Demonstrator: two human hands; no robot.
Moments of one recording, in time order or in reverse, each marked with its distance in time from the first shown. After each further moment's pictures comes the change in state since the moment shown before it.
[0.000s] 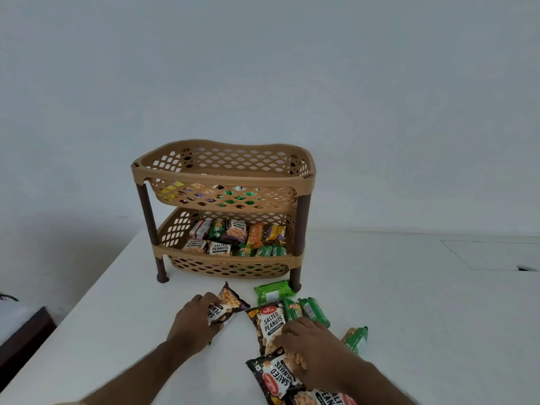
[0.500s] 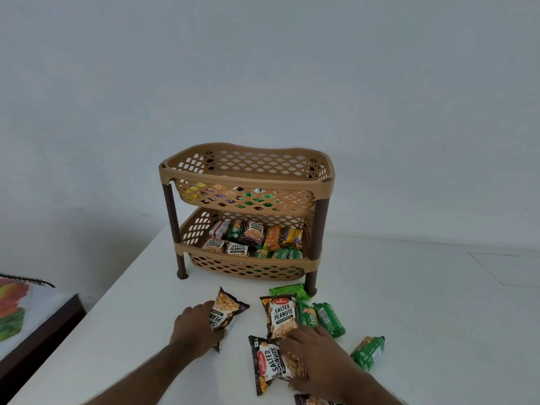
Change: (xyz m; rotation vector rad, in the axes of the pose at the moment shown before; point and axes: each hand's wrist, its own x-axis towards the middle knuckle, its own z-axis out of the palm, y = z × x) left_hand -0.018 -0.016 -0.006 0.137 -0.032 -0.194; right_hand 0.017 -0.005 0.018 -0.043 -0.048 -0.046
